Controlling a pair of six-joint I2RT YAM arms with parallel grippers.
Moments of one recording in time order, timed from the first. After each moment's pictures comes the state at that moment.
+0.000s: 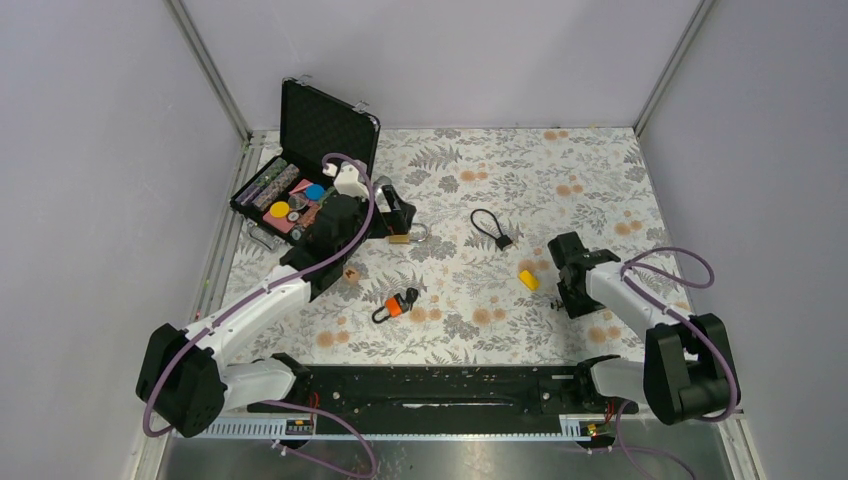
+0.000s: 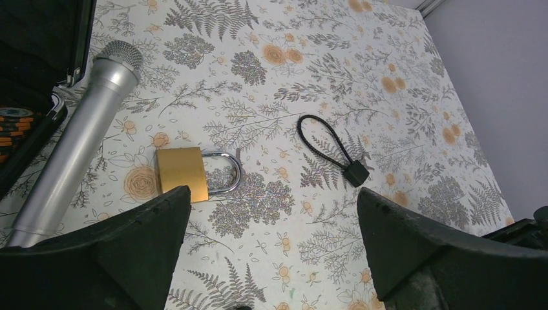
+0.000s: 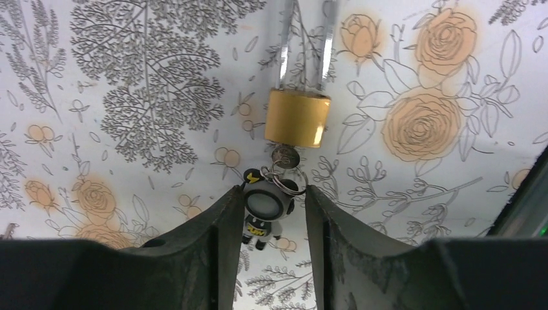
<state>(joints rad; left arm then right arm) -0.57 1.17 0.79 0.09 -0.13 -0.52 0.25 1.24 0.62 -0.86 0.49 1.57</state>
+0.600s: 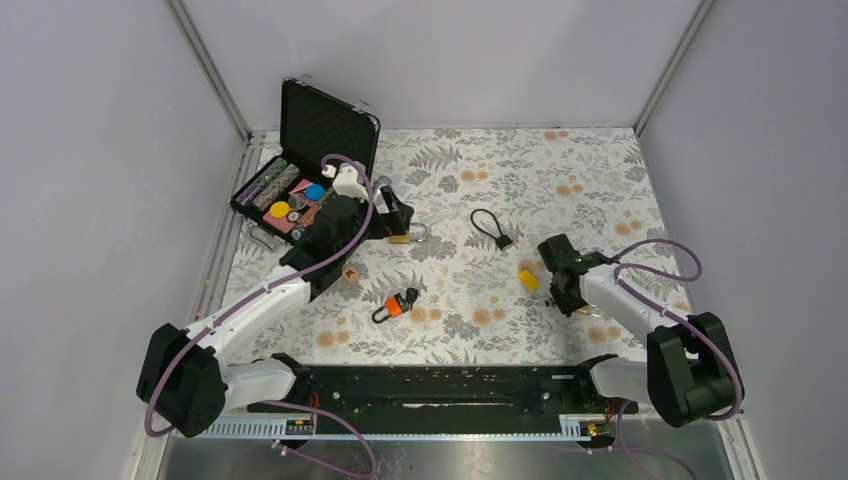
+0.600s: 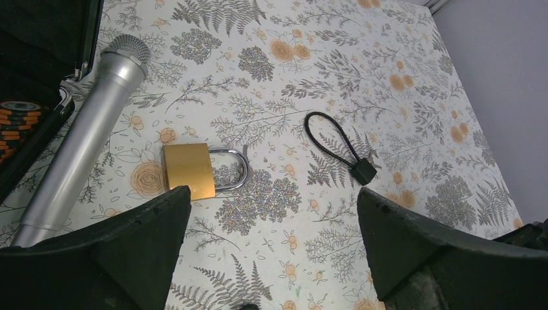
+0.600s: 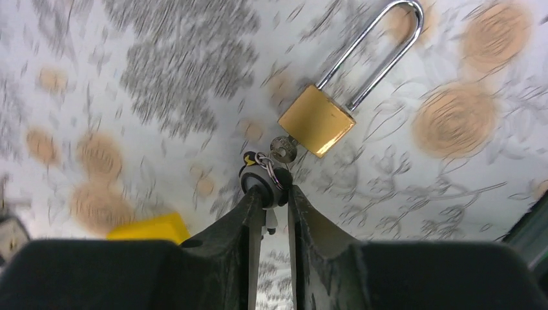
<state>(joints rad) -0.55 1.17 0.77 0.10 -0.13 -0.52 0.30 1.25 0.62 -0.81 0.49 1.51</state>
